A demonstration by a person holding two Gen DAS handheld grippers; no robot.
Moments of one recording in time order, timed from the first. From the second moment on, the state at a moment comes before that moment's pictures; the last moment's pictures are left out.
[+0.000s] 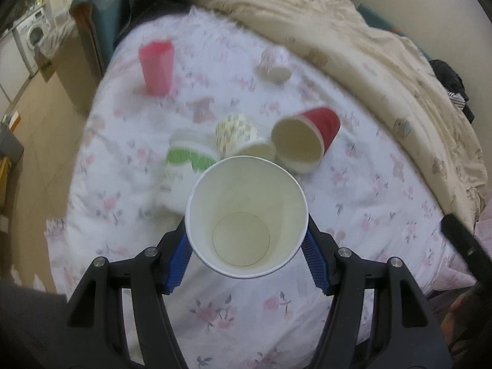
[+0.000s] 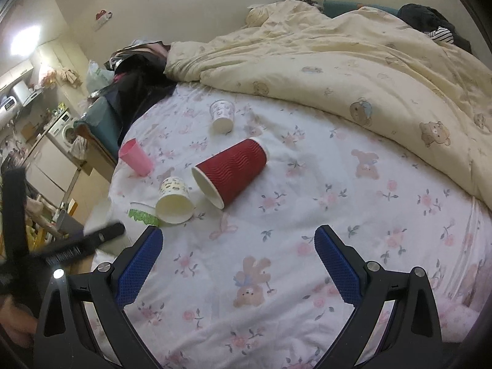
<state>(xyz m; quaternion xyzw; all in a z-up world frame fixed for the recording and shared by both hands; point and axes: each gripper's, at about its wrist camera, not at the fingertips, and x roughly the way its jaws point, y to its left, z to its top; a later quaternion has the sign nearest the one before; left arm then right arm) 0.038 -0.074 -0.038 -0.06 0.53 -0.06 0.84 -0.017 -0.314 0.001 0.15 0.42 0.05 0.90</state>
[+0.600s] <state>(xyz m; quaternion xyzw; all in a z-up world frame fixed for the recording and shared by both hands) 0.024 -0.091 -0.101 -0.04 0.57 -0.06 0.82 -0.007 -0.314 -0.013 0.18 0.44 0.06 0.88</state>
